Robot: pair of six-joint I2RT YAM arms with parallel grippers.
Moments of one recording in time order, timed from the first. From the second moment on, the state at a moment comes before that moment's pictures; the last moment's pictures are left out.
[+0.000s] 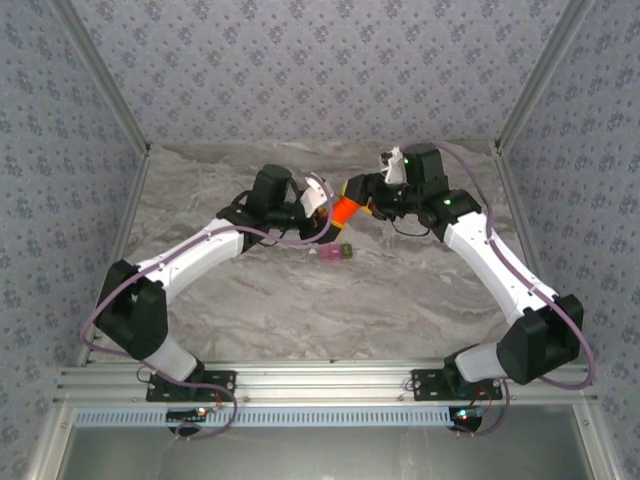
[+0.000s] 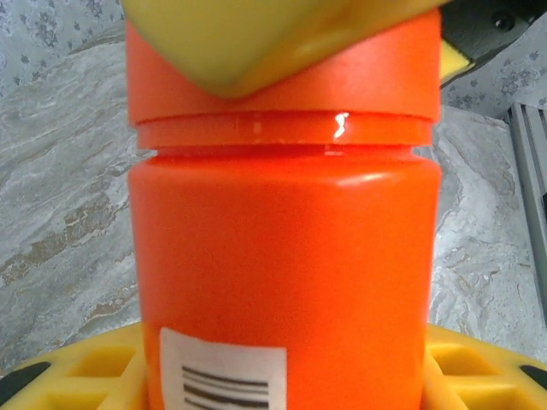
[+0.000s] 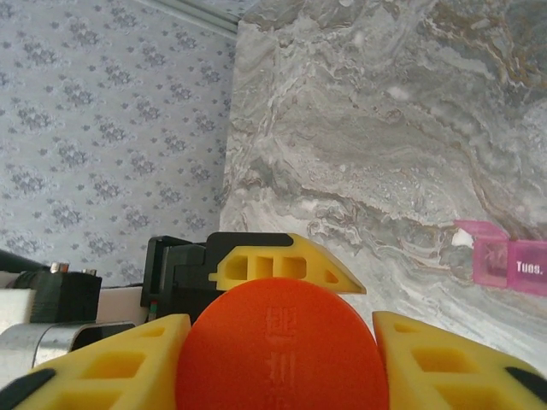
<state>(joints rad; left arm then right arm) -0.64 1.56 1.20 -0.16 0.62 0.22 0.40 1.39 1.29 -0.48 -0.58 0.81</state>
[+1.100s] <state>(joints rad) -0.63 1.56 1.20 -0.14 0.63 0.23 0.24 1.42 1.30 -0.44 -0.86 0.49</state>
